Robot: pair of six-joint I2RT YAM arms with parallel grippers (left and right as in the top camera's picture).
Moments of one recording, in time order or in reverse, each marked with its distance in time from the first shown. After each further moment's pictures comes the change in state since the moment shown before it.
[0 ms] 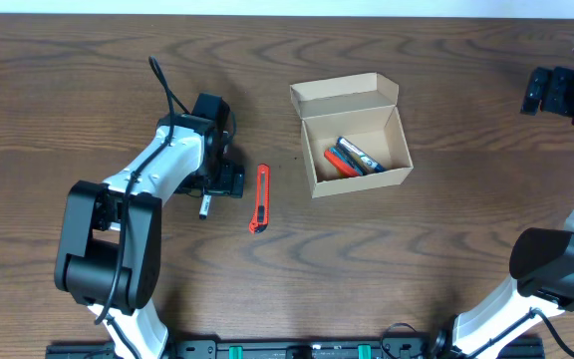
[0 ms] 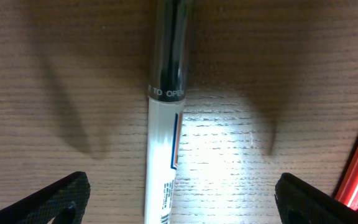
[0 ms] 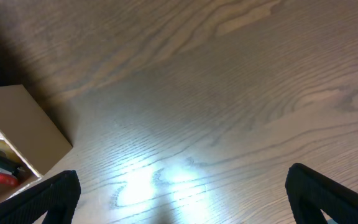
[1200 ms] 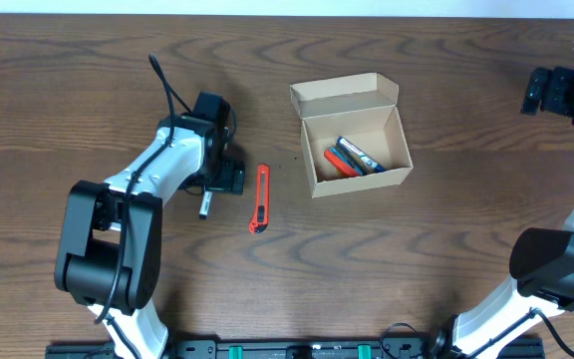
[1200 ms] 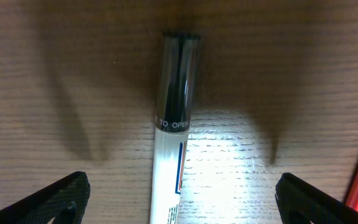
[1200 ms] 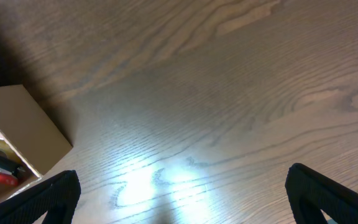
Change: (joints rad) left arm 0.000 0.000 -0.024 0.077 -0.022 0.004; right arm 0.000 0.000 0.000 0.000 0.000 0.000
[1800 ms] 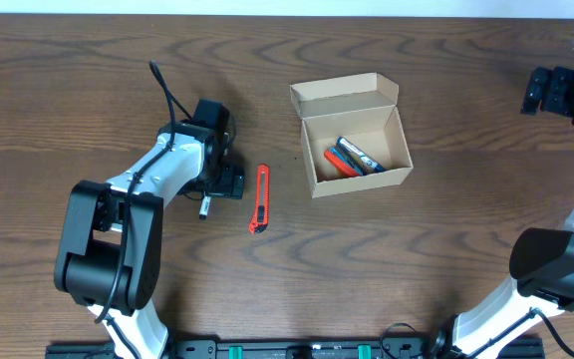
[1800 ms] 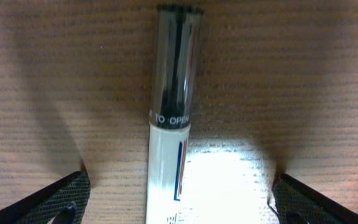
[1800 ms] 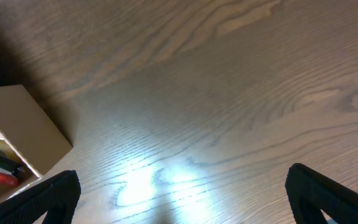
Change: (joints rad) left arm 0.000 -0.002 -0.042 0.045 0.006 0.000; right arm 0.000 0.000 0.000 0.000 0.000 0.000
